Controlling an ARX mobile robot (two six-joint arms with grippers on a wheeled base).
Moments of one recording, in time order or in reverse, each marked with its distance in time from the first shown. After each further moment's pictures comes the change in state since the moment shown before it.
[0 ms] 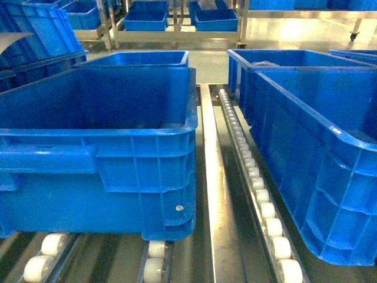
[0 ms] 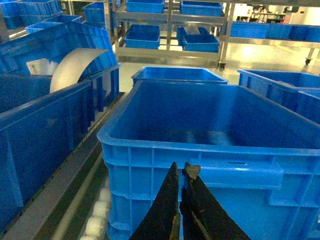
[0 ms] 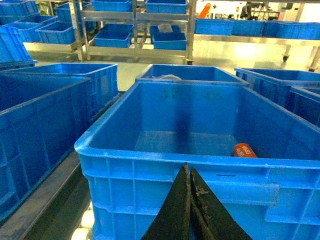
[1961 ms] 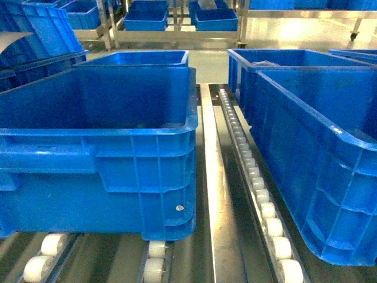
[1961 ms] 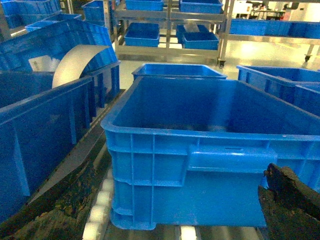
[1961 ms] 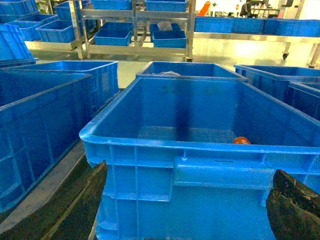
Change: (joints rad) left arm 0.000 -0.281 0.001 -0.297 0.000 0.005; right arm 0.000 -0.245 0.000 -0.257 0.003 0.004
